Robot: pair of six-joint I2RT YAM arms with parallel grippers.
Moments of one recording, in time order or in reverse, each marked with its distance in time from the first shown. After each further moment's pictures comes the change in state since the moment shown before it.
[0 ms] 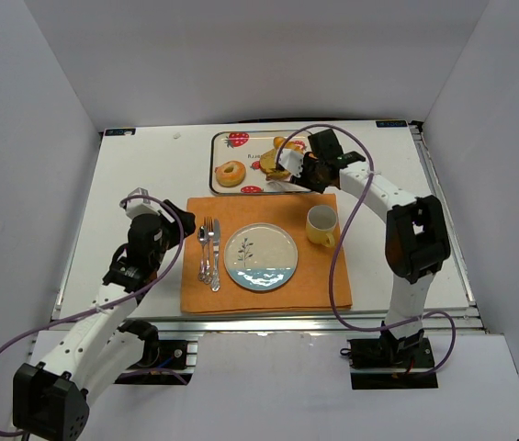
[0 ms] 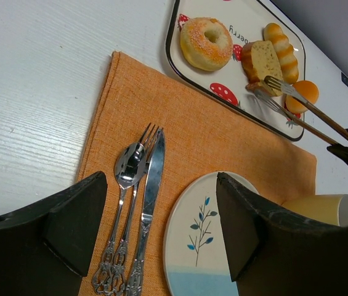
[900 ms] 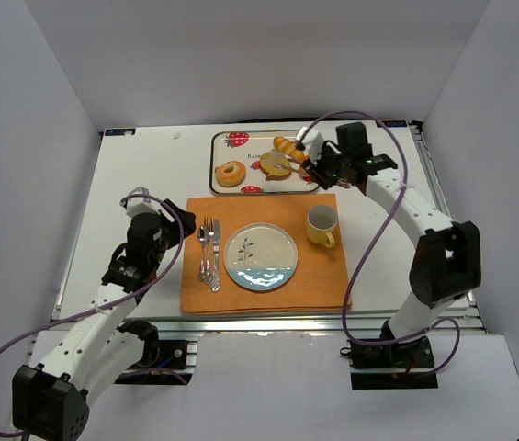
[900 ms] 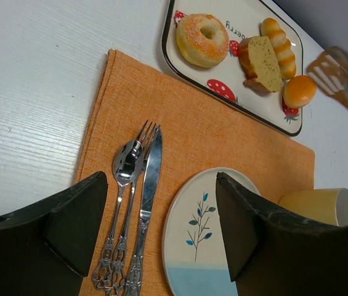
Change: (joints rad) left arm 0.000 0.001 0.015 -0.018 0.016 0.011; right arm -0.094 -0.262 -0.132 0.077 -0.250 0.326
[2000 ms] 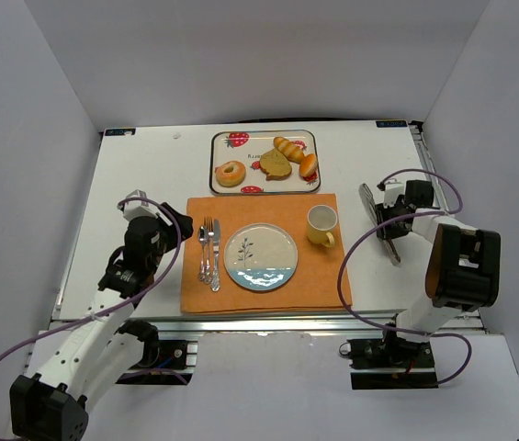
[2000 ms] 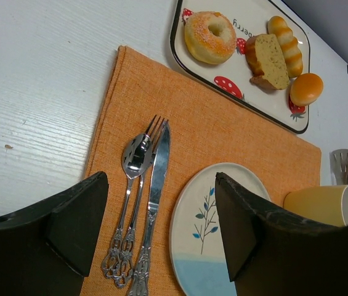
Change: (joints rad) left arm 0.000 -0.056 0.000 -0.067 -0.016 0.007; right arm -0.486 -0.024 -0.556 0.171 0.099 0.239
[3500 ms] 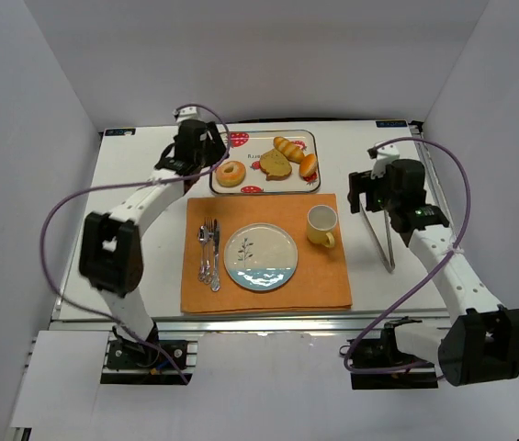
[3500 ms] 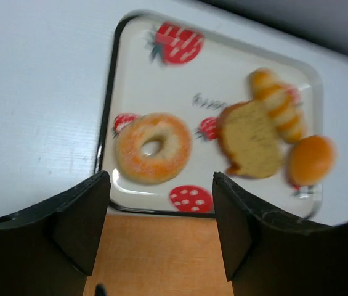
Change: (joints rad) left arm -0.017 1.146 0.975 0.045 0.013 0.206; right arm 0.333 -0.449 0.102 -0.046 0.156 0.293
